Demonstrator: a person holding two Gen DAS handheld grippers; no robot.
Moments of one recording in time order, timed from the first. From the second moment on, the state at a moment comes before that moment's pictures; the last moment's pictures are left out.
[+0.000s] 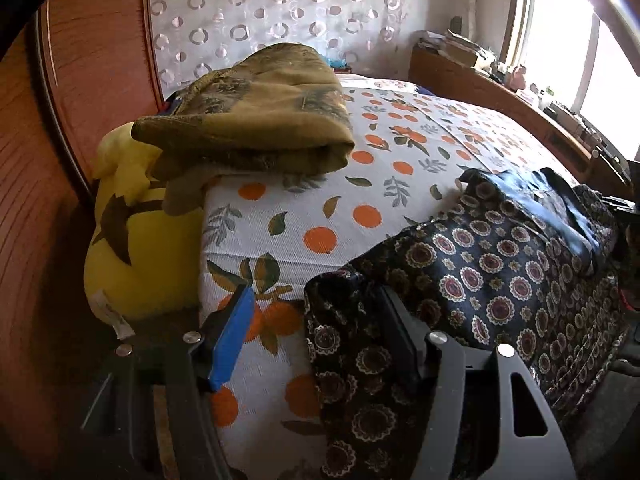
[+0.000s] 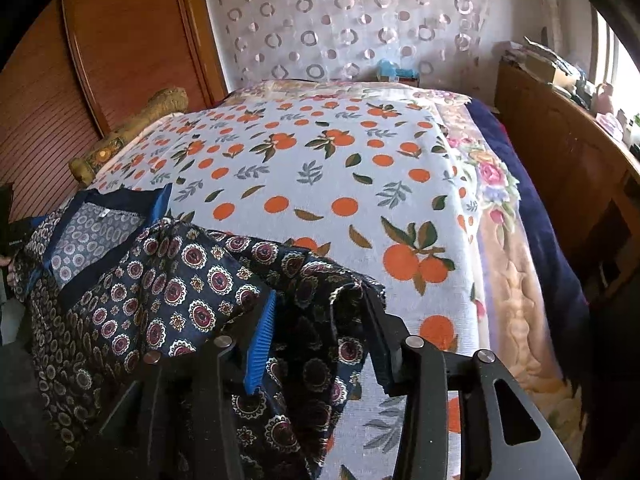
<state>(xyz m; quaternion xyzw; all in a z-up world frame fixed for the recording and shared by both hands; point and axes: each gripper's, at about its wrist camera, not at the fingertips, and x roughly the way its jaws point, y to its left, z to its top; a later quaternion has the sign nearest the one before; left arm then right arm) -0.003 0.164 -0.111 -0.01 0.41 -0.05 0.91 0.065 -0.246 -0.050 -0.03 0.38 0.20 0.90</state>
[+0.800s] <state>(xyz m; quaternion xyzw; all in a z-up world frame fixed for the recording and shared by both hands) 0.002 0.156 -0.111 -0.02 0.41 -0.07 0.91 0.077 -0.238 -0.058 -0.06 0.40 0.16 0.90</state>
